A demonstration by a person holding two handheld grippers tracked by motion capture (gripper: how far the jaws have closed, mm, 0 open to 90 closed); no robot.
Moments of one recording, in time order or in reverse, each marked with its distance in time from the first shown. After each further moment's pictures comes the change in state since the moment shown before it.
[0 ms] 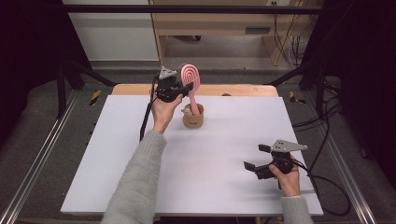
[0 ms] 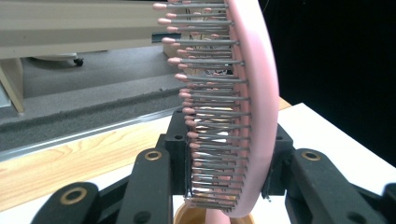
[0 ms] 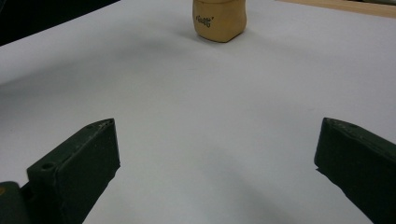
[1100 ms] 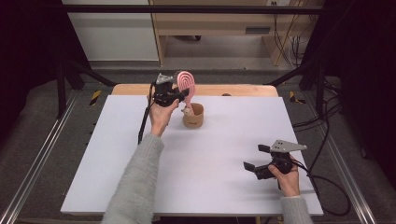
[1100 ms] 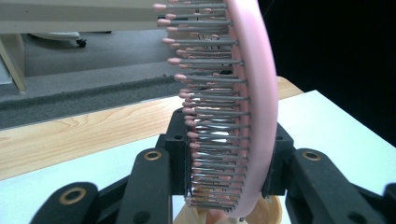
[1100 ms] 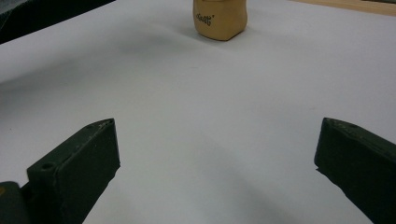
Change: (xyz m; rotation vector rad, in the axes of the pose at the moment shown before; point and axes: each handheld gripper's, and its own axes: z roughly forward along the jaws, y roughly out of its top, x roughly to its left) left arm 0.019 -0.024 0.007 0.035 0.019 -0.048; right arm 0.000 -0.001 0.001 0.004 -0.003 -0.006
